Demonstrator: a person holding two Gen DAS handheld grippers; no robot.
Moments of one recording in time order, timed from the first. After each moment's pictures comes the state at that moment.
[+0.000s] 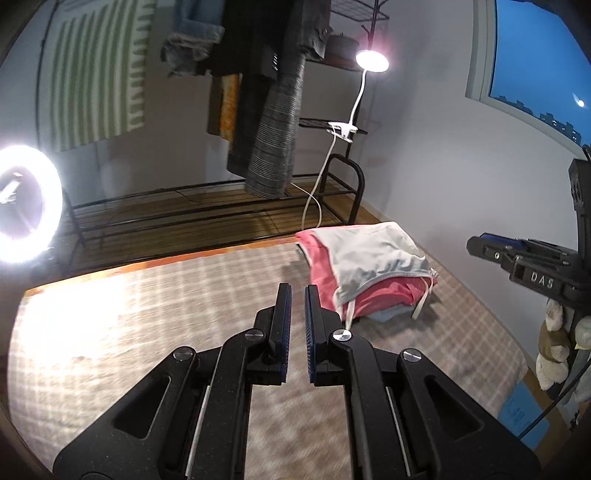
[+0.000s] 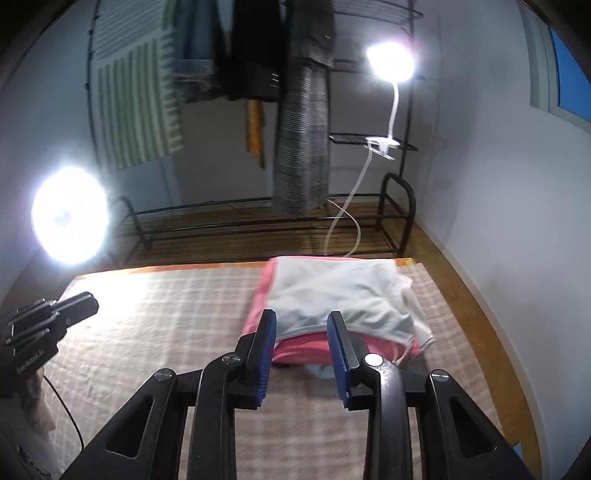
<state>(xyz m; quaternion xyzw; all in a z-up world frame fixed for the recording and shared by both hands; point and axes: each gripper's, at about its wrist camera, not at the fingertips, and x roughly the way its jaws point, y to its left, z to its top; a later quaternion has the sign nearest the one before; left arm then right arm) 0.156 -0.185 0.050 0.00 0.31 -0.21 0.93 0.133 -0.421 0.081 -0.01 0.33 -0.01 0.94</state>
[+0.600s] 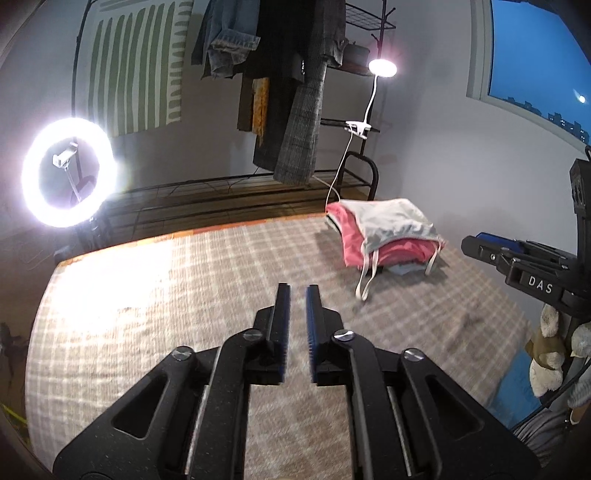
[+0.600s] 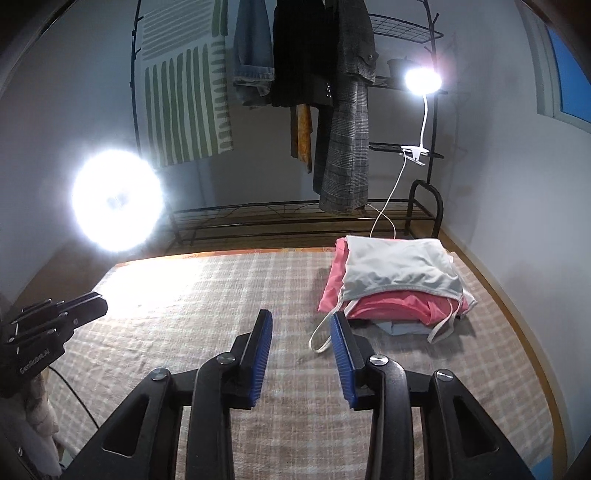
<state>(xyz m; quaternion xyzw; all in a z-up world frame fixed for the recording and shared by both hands) 0.061 -0.101 0.020 0.00 0.30 -0.19 0.93 0.037 -0.322 0.047 0.00 0.30 0.02 0.95</state>
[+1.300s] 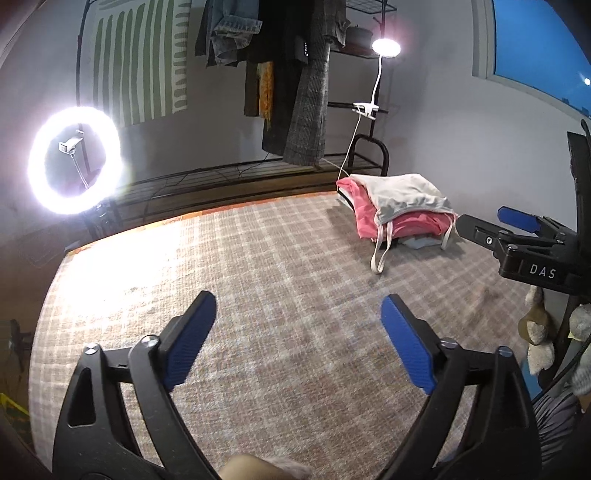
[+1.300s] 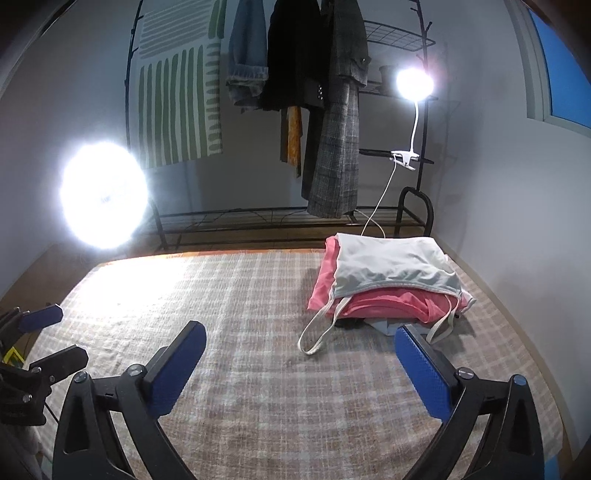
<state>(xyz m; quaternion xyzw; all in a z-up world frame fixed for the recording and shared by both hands) 0.054 -0.106 -0.013 0.03 0.32 -0.17 0.93 0.047 -0.323 0.009 -0.02 0.27 0.00 0.96</state>
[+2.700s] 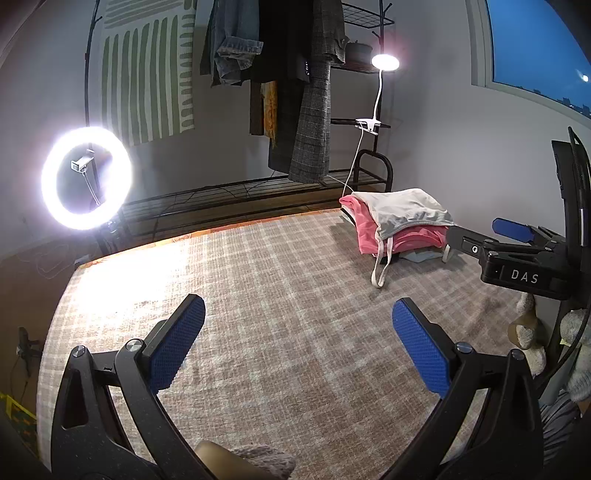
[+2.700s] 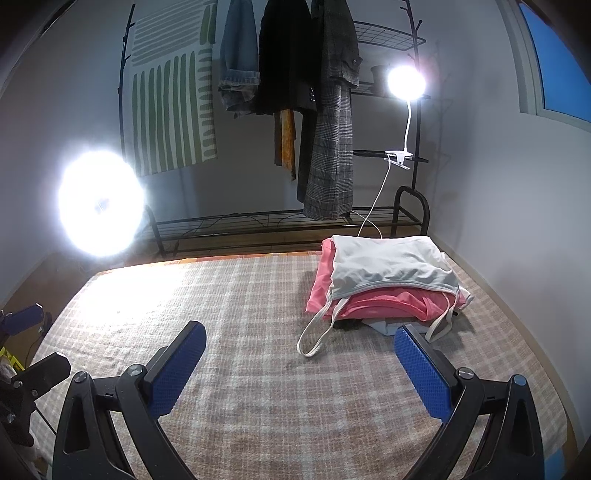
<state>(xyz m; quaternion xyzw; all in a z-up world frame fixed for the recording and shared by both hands) 0.042 -0.103 0.002 0.03 0.28 -0.16 0.95 0.041 -0.325 0.012 -0.01 0.27 -0.01 0.96</state>
